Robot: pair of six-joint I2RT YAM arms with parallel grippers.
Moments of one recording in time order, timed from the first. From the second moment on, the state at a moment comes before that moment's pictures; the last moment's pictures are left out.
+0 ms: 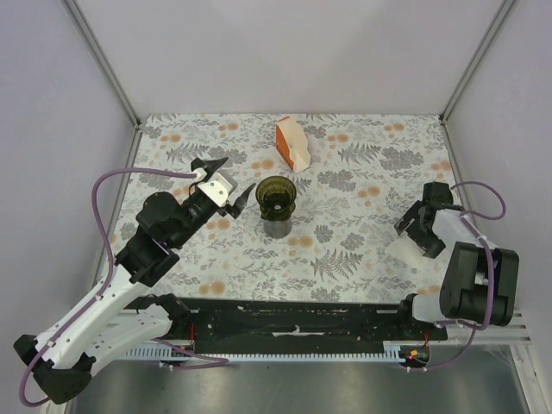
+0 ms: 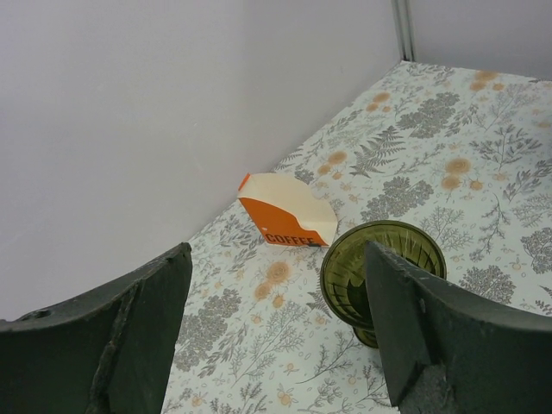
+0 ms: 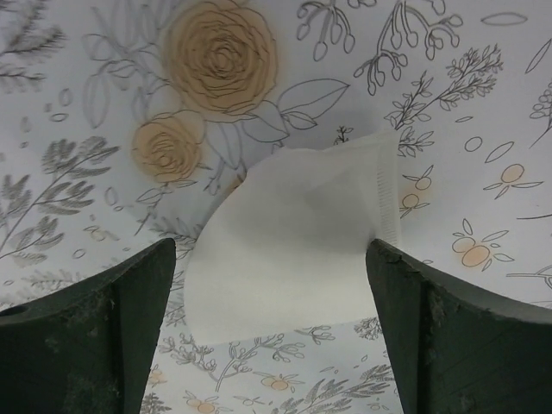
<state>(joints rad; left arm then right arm) -0.71 0.76 0.88 -0.03 -0.01 0.41 -0.19 1.36 0.73 -0.58 0.20 0.57</state>
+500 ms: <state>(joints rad) -0.71 0.76 0.85 0.06 -0.02 0.42 -0.24 1.56 0.80 -0.39 -0.09 0.53</state>
